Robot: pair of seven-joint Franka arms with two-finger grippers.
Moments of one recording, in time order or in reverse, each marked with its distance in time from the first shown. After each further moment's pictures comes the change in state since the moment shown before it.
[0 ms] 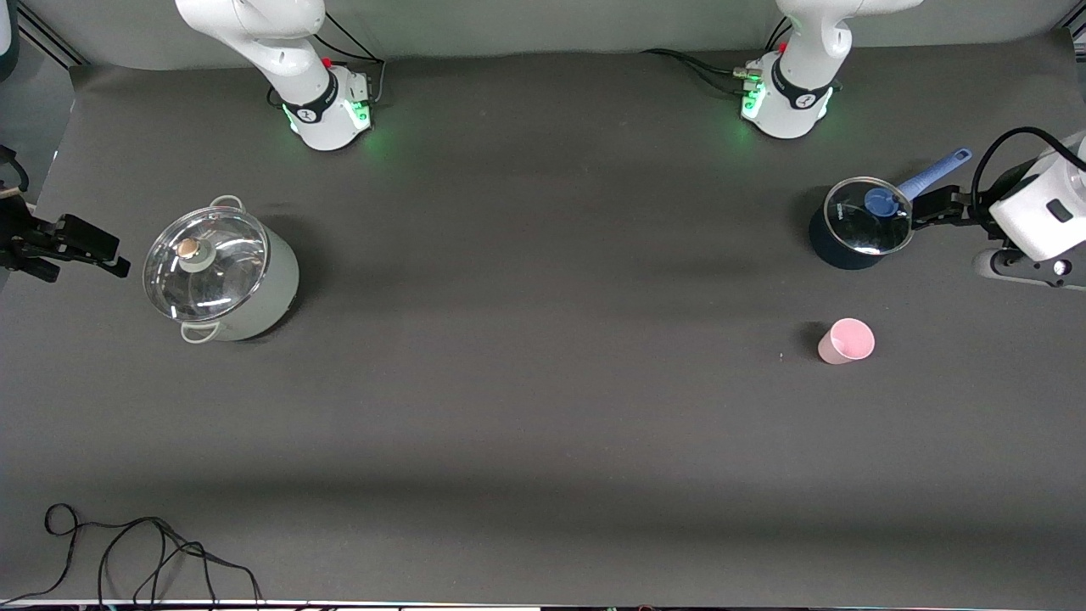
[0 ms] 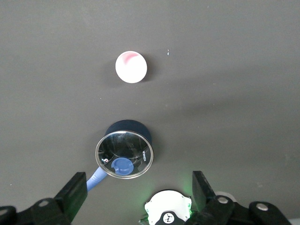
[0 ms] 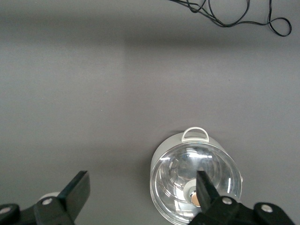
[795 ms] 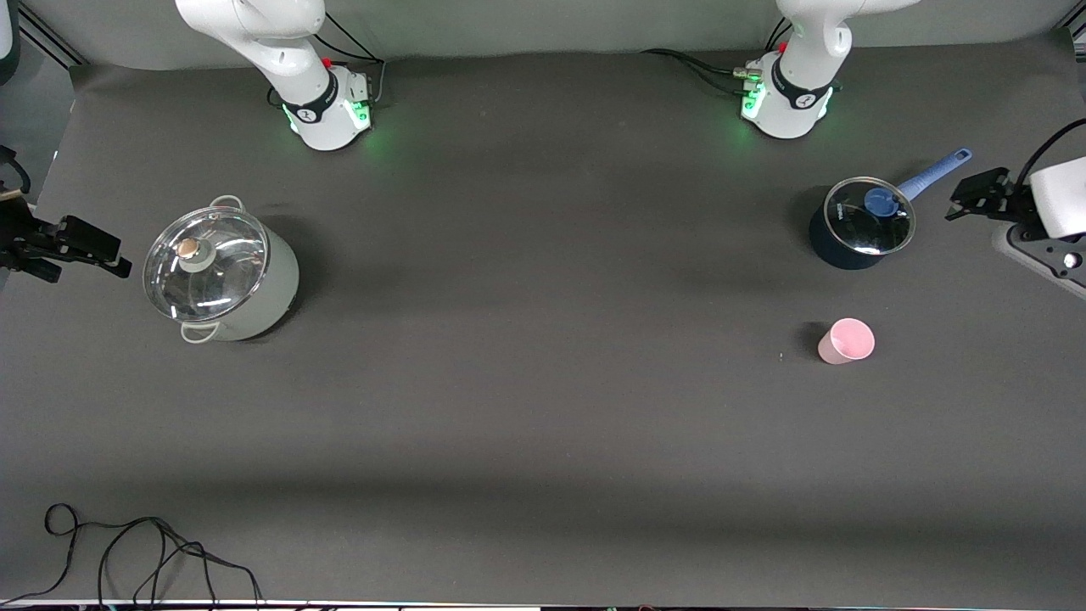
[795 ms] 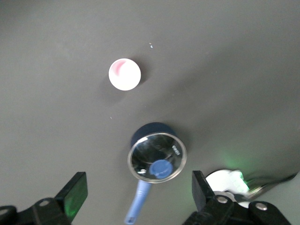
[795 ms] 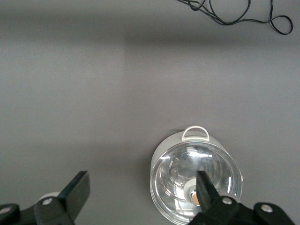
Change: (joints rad) left arm 0.075 0.011 0.016 0.000 0.000 0.031 0.624; right arm 0.004 0.003 -0.003 0.000 0.000 -0.005 0.000
